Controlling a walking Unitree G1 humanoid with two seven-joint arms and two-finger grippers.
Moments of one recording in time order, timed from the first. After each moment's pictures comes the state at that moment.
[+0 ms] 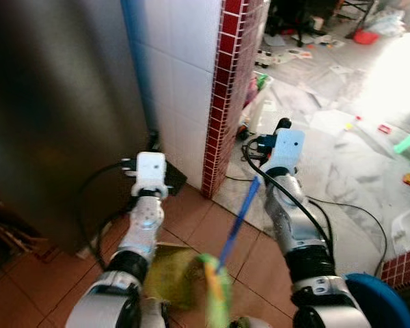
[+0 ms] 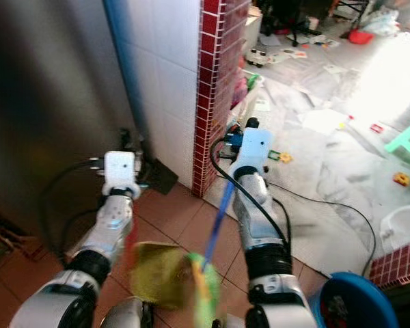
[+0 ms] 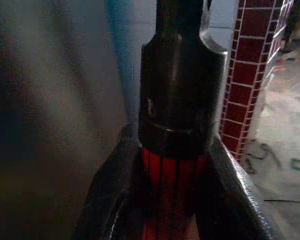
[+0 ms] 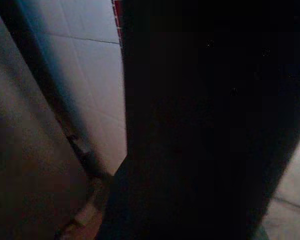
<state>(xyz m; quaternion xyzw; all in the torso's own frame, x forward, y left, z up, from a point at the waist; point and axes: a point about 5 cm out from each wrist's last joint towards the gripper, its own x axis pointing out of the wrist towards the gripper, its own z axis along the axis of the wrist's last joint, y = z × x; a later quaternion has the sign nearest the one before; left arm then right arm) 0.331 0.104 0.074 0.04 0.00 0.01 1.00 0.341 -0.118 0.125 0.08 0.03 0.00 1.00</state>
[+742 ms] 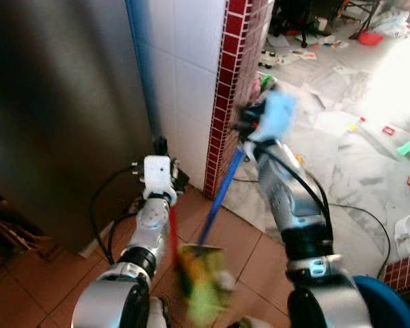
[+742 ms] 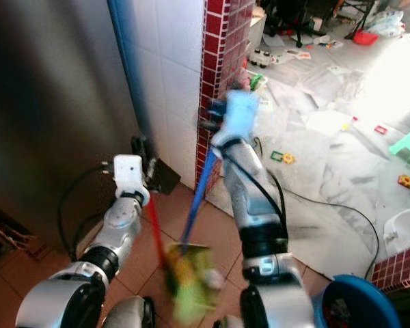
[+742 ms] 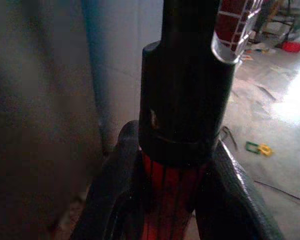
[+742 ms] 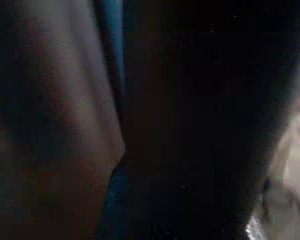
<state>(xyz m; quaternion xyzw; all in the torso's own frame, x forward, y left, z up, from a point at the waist) 0.330 0.089 0.058 -0.03 0.05 -0.05 1.00 0.354 -0.086 0.195 0.06 -0.06 0.16 0.98</state>
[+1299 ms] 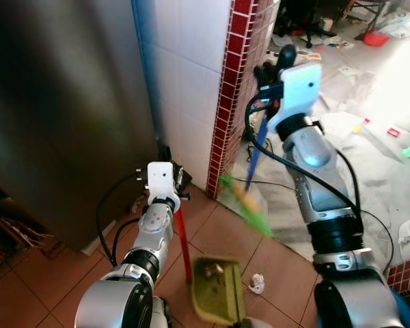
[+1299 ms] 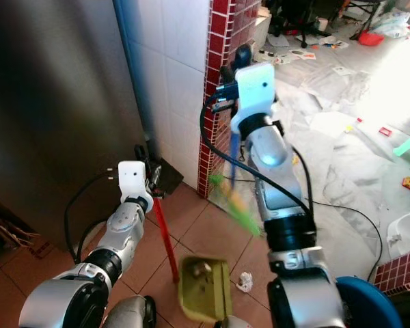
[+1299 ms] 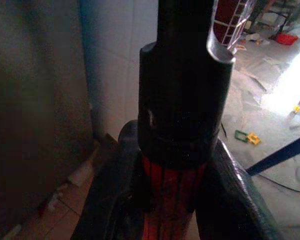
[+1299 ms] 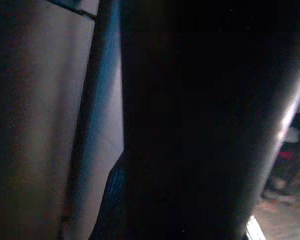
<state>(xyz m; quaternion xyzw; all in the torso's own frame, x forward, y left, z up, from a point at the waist) 0.326 0.087 0.050 -0.05 0.08 -0.06 0.99 0.349 -0.121 0.236 -0.10 -0.21 0.13 0.96</state>
